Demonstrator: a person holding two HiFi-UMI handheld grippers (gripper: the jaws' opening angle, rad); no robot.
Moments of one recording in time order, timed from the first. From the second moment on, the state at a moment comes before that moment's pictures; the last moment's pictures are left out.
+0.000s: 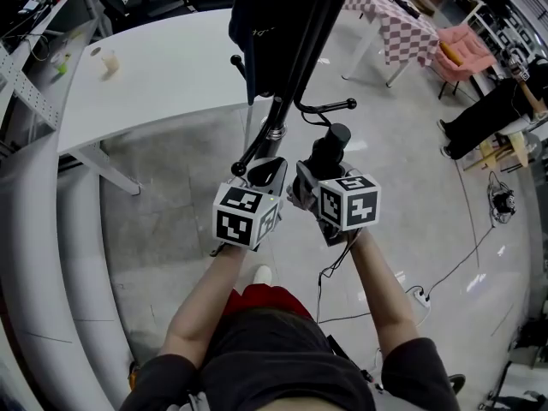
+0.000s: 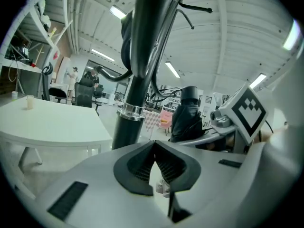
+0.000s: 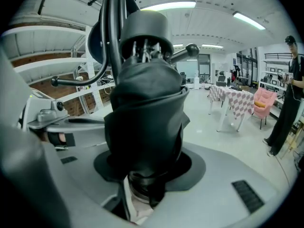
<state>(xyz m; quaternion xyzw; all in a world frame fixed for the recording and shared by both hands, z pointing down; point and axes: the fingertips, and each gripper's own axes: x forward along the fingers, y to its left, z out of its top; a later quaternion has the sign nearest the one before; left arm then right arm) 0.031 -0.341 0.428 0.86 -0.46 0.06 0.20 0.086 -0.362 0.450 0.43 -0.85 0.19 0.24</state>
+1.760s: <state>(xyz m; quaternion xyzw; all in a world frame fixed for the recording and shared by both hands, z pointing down) 0.014 -0.335 0.488 0.85 -0.46 0.13 0.23 0.060 -0.345 0.525 0.44 -0.82 0.25 0.27</state>
